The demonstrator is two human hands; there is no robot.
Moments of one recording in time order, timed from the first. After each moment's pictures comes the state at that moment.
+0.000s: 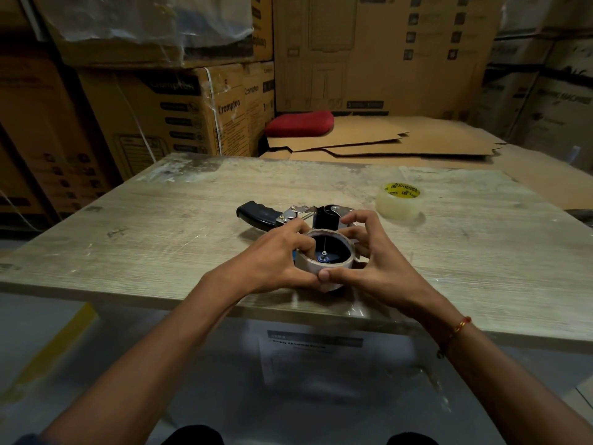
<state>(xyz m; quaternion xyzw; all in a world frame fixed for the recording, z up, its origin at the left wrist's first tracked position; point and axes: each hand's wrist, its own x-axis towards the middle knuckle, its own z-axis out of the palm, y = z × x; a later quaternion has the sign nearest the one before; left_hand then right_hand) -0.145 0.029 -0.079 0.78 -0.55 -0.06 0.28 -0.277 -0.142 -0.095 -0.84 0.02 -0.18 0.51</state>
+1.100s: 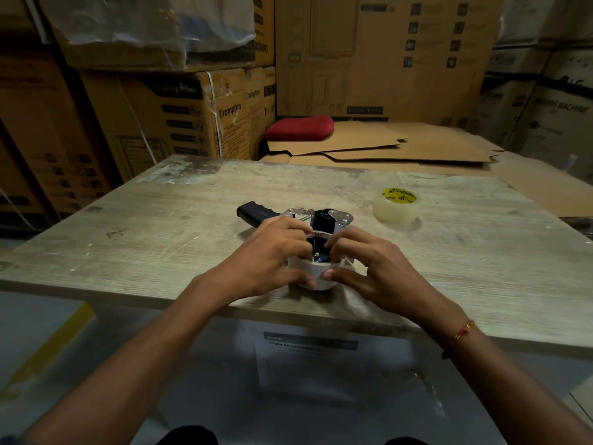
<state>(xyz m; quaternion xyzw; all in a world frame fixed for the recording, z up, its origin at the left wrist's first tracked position) -0.133 0.033 -0.089 0.74 -0.63 0.12 0.21 -0.278 -0.155 -0.097 -0.94 -0.11 -0.26 0.19</state>
